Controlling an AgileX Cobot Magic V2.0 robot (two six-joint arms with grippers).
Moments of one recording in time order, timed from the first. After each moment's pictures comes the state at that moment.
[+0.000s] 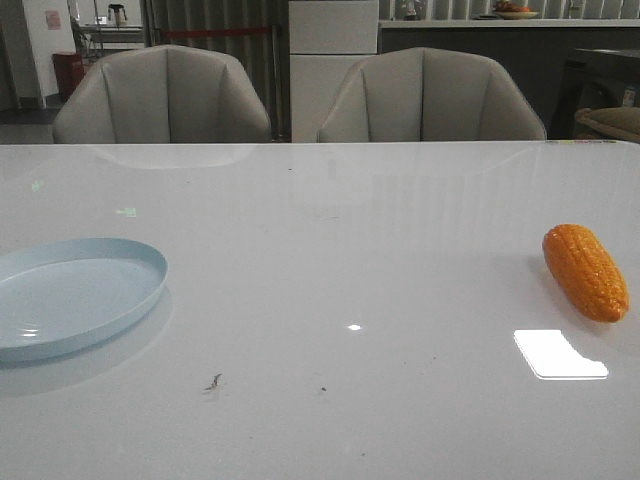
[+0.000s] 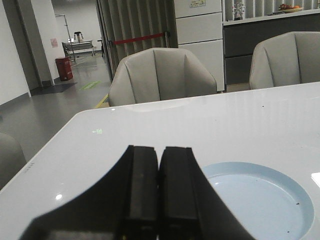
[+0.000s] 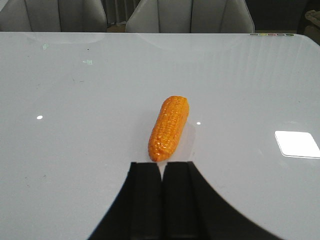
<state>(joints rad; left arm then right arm) -0.02 0.00 0.01 -0.16 0.04 0.25 0.10 -0.01 0.03 0.09 0.21 0.00</state>
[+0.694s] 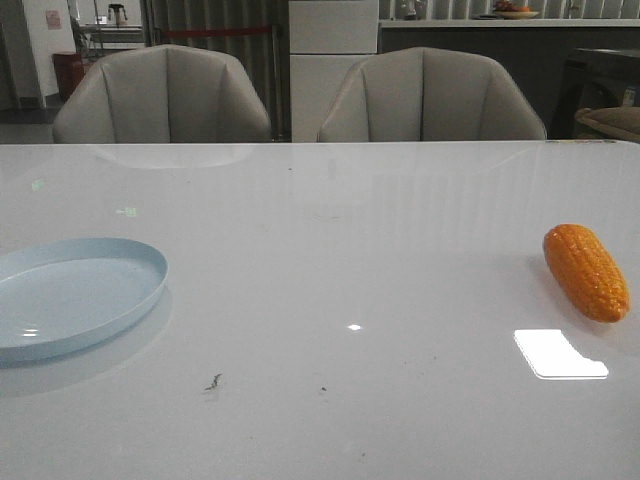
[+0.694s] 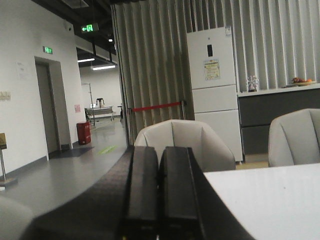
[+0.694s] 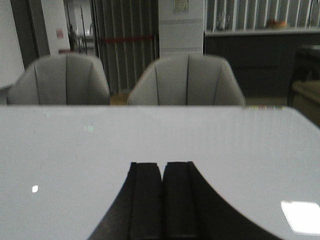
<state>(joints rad) -0.02 0.00 -0.05 -0.16 -0.20 0.25 0.10 -0.01 0.03 0.11 -0.09 0.00</state>
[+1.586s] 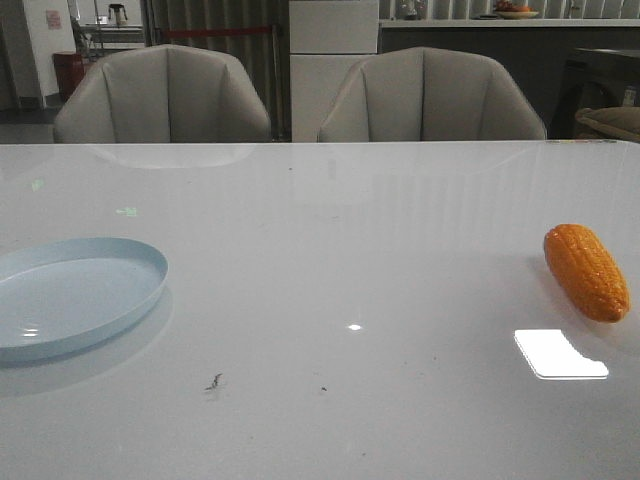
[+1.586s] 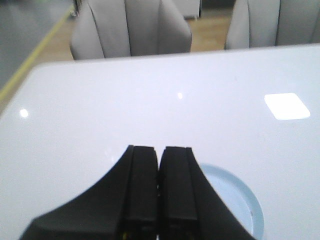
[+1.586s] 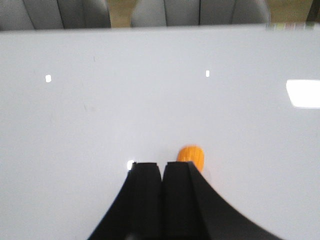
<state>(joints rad) -0.02 0.76 -0.72 -0.25 0.44 0.25 0.10 0.79 -0.69 0.13 0.43 0.03</state>
